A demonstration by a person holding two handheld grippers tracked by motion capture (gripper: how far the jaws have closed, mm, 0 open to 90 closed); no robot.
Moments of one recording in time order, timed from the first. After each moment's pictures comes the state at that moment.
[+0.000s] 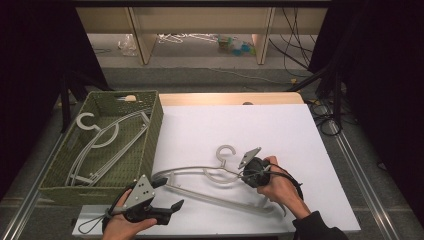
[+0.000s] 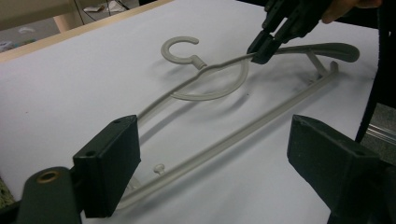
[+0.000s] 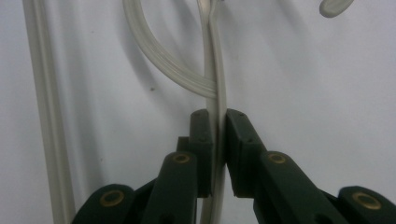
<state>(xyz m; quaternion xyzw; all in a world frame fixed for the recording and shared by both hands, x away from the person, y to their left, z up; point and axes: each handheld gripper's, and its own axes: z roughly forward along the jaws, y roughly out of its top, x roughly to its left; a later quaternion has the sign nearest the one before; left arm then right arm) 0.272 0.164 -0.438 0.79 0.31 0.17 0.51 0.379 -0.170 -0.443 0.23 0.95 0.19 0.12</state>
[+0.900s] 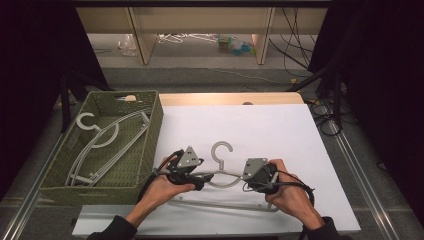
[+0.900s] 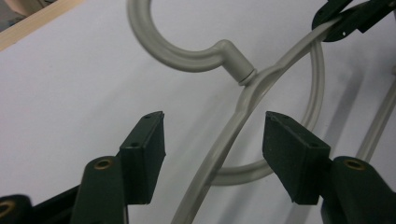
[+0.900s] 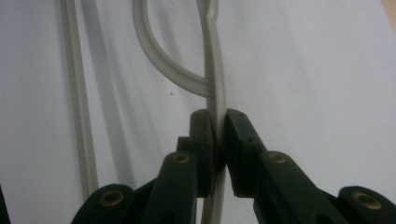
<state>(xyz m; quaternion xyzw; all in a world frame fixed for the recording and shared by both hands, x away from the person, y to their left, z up) 0.363 0.078 -0.433 0.86 0.24 0.13 0.43 0.340 -0.173 -0.401 0.12 0.95 0.19 0.21</state>
